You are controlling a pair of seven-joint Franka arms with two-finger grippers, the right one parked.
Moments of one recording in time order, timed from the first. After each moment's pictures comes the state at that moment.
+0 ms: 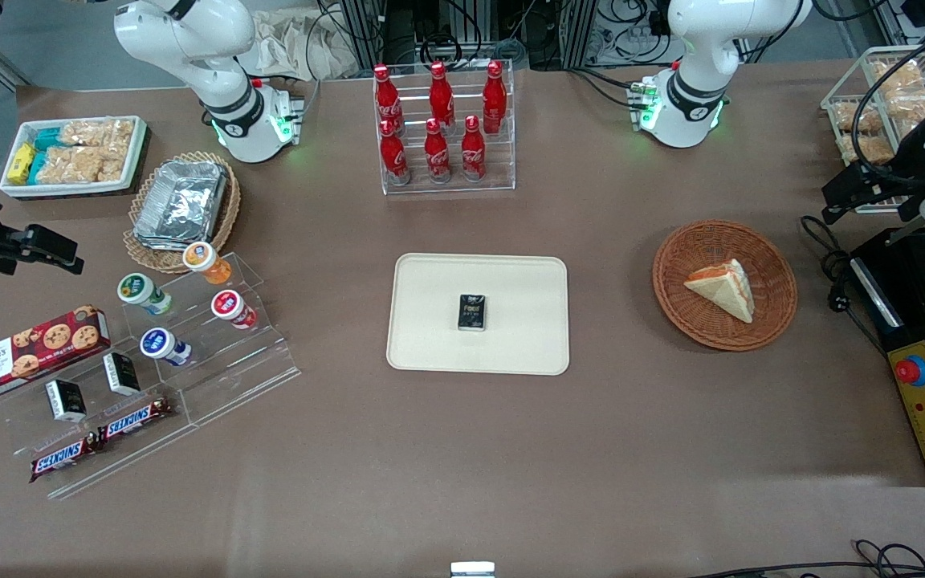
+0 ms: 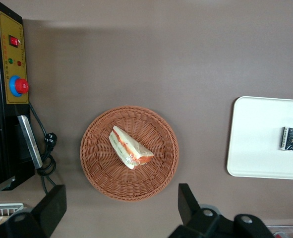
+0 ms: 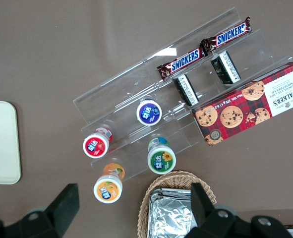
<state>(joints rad) 0.06 -0.12 -0.08 -1.69 -0.03 1.63 -0.04</state>
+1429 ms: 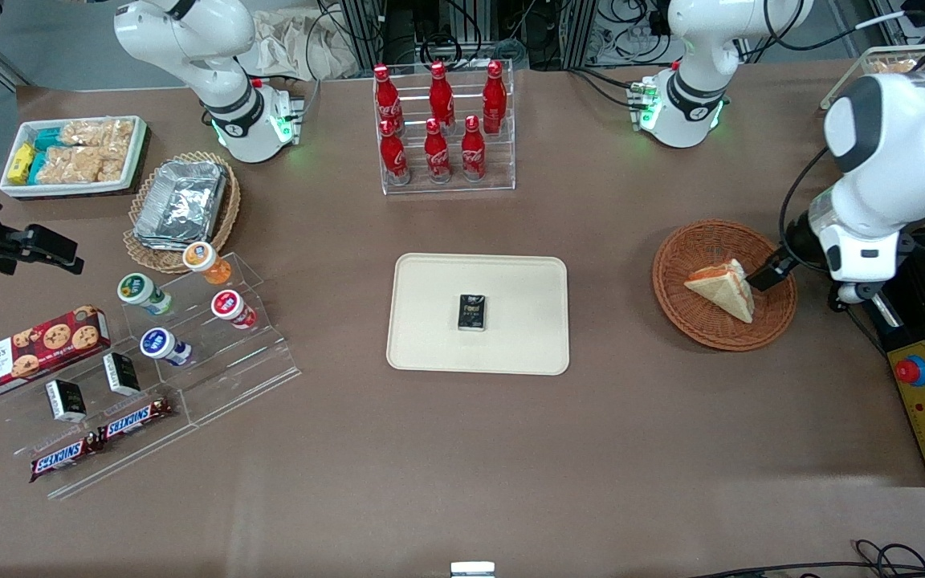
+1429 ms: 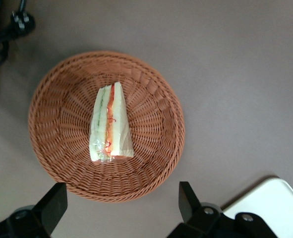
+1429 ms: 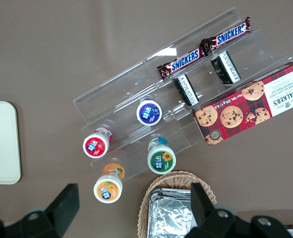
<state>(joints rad) 0.06 -0.07 -0.10 -2.18 -0.04 2.04 -0.82</state>
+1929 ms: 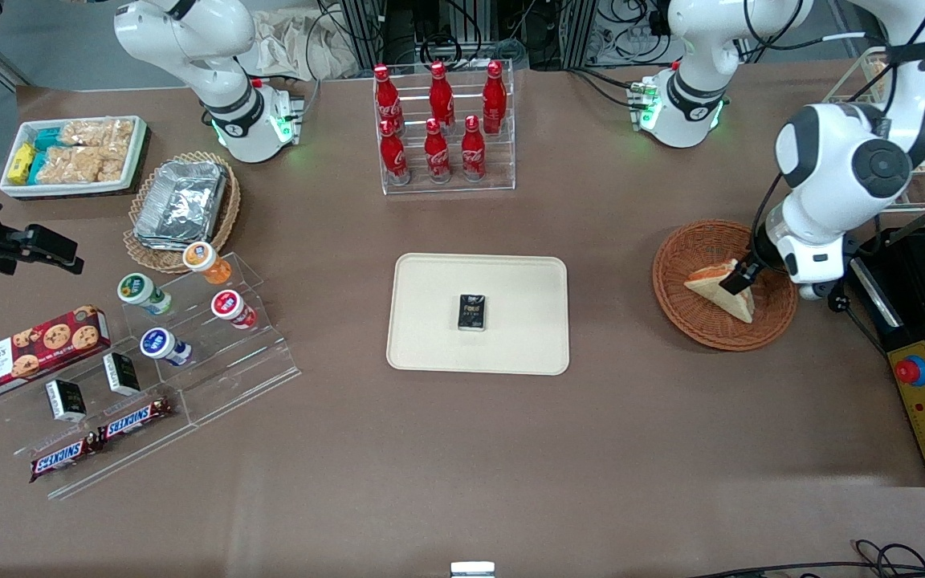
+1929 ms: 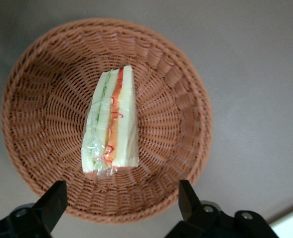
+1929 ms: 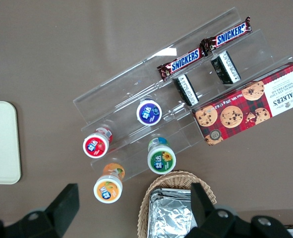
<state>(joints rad) 0.06 -0.06 -0.11 -2.43 -0.04 2.33 -0.90</state>
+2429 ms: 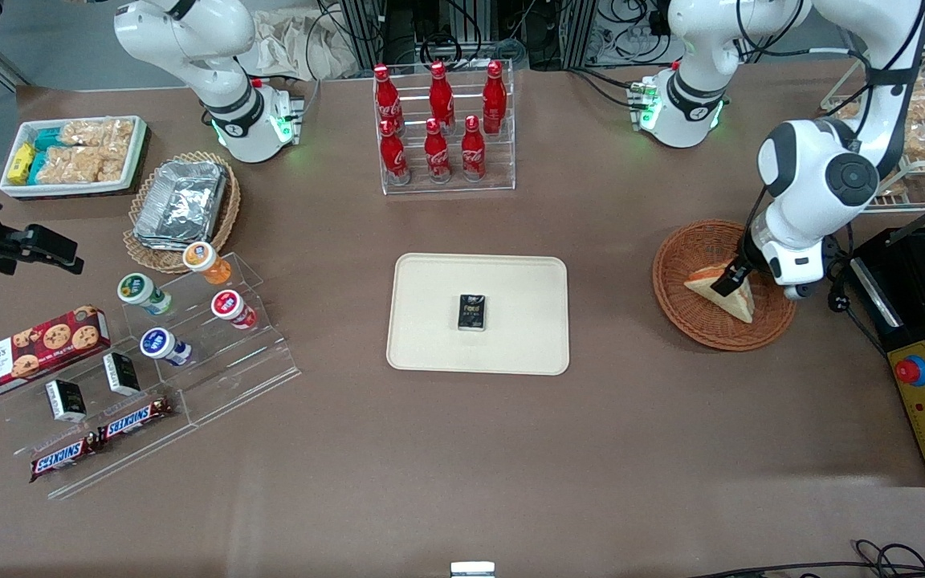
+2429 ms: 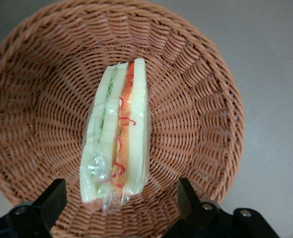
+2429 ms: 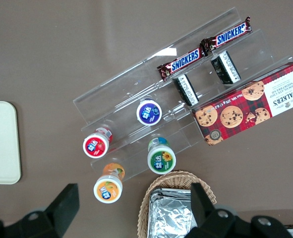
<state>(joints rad) 0.07 0.01 -0.10 -2.51 -0.04 2.50 -0.90</state>
